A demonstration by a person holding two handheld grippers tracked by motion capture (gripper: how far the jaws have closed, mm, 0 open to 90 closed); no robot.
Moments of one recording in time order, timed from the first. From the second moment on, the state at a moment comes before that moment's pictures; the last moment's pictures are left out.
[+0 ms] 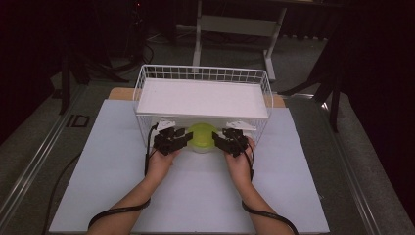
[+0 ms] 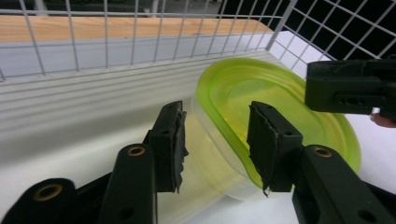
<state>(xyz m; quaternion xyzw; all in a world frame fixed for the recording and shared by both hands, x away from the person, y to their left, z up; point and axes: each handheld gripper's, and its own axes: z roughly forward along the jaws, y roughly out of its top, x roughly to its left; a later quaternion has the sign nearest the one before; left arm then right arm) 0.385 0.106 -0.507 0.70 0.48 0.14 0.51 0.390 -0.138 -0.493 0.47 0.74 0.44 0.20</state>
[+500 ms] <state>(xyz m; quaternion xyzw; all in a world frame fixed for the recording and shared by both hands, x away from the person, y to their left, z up) 0.364 0.122 -0.495 0.71 0.46 0.13 0.51 0.362 -0.133 -0.477 0.44 0.75 0.46 0.20</state>
